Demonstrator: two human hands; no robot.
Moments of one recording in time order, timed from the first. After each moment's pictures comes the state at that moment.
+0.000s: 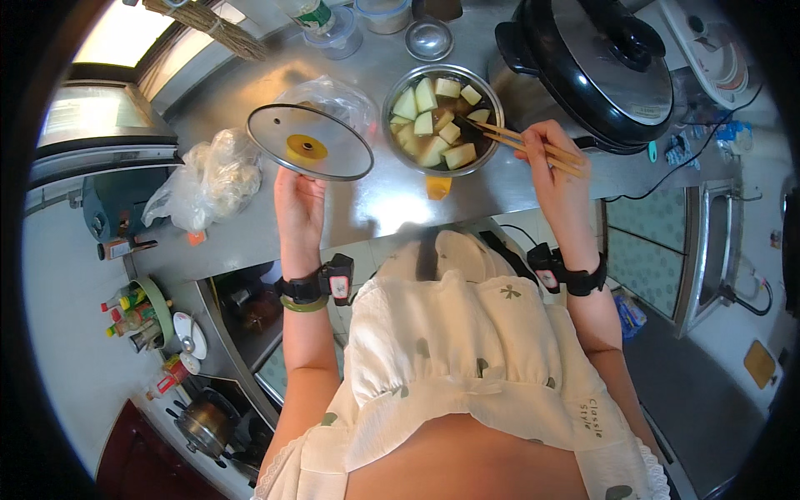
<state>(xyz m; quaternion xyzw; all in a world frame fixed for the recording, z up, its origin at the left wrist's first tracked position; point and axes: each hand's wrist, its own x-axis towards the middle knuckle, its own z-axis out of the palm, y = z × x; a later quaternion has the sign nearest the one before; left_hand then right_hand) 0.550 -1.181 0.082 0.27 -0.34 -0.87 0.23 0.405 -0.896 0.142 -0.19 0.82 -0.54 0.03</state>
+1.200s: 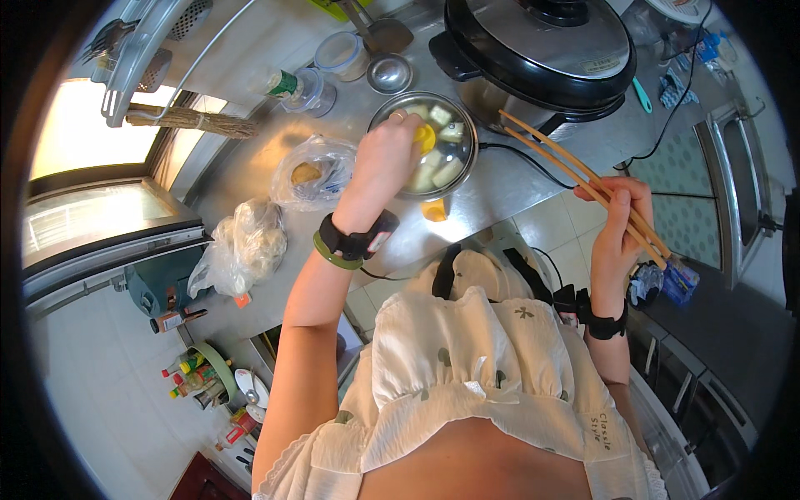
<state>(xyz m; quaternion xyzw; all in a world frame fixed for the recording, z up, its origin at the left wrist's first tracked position) 0.407 -1.106 0.113 -0.11 -0.97 -0.20 0.03 0.462 -0.824 0.167 -0.05 0.75 -0.65 -0.14</state>
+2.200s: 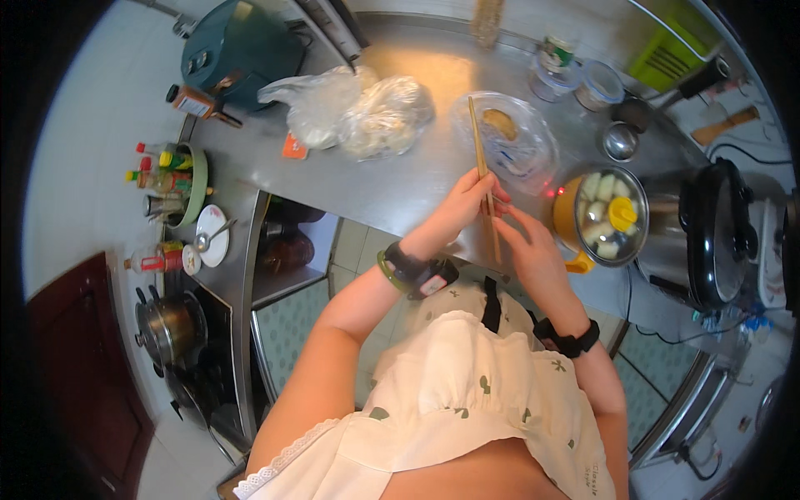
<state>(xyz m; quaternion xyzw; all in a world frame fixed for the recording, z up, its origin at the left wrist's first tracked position) 0.592 -1.220 0.059 0.29 -0.48 -0.83 0.05 0.510 -1.056 0.095 -0.59 0.76 -0.25 0.11</state>
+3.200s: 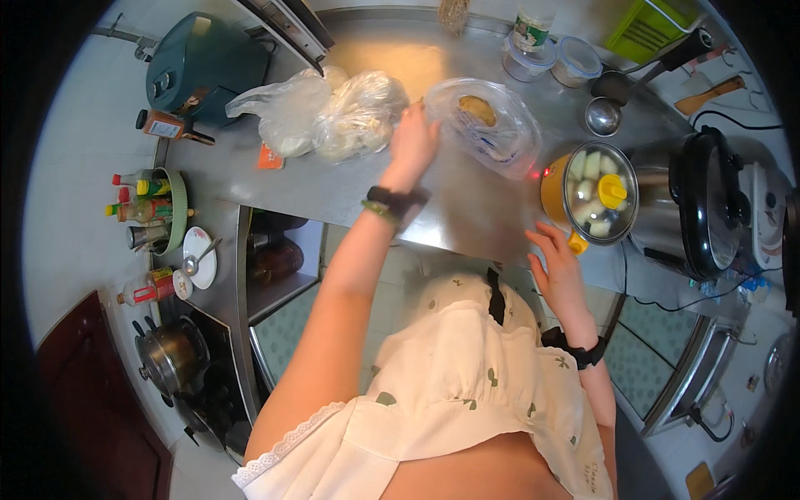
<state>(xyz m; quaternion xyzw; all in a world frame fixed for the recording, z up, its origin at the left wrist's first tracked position) 0.554 -1.315 -0.015 0.38 -0.88 -0.26 0.14 0.512 -1.005 0.098 -0.46 0.83 -0.27 0.15</state>
